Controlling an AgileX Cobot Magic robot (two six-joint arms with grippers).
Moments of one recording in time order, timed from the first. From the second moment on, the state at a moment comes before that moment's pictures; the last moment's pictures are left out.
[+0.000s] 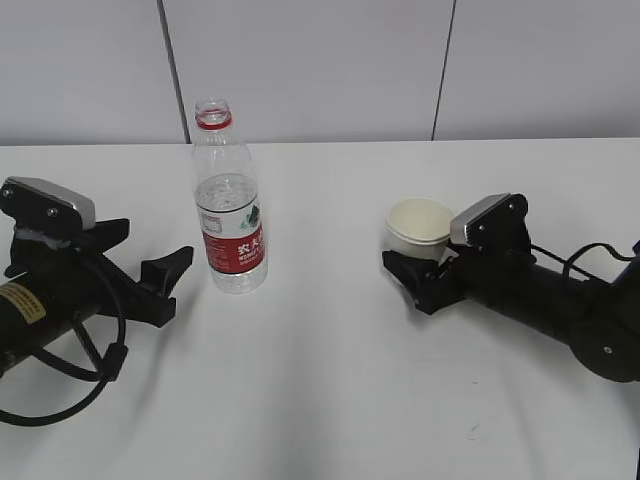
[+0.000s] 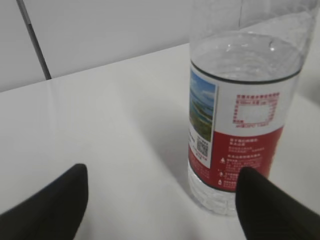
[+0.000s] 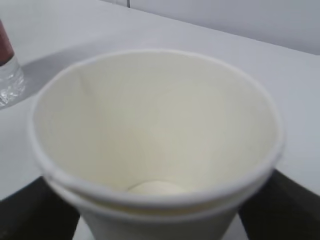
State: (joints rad) left arm -0.28 1.90 -0.43 0.21 -1.14 0.03; right arm 0.08 2.25 -0.83 -0.54 -1.14 0.04
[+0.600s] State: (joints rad) left arm -0.28 1.90 -0.47 0.27 -1.14 0.03; right arm 0.10 2.25 -0.83 -0.54 -1.14 0.04
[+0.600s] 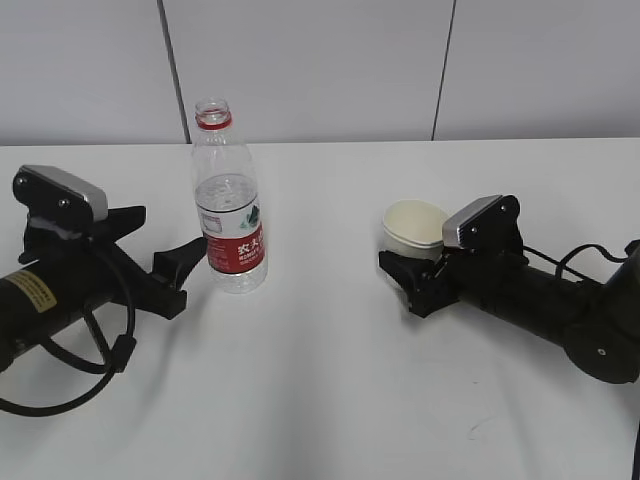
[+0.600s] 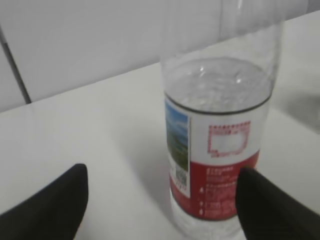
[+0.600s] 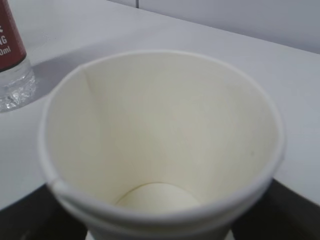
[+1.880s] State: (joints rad) left arm -0.28 2.11 -0.77 0.49 -1.14 -0.16; right arm 0.10 2.25 -0.83 -0.53 -1.15 0.09
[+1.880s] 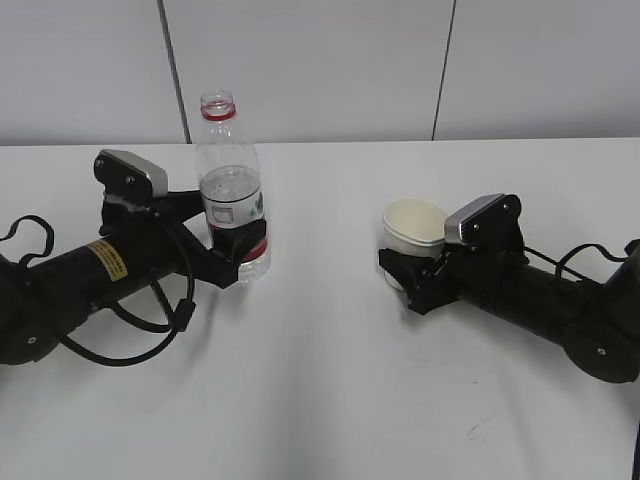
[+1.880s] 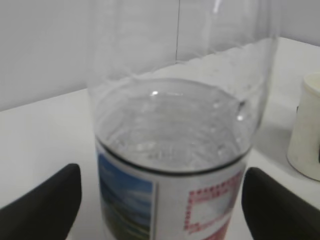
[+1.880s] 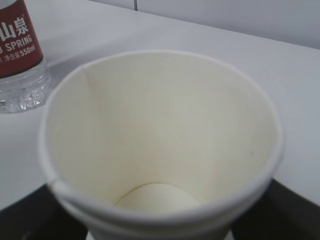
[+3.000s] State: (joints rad) left arm -0.28 2.17 -0.78 0.50 -1.14 -0.16; right arm 0.13 2.18 -0.88 -0.69 -1.15 0.09
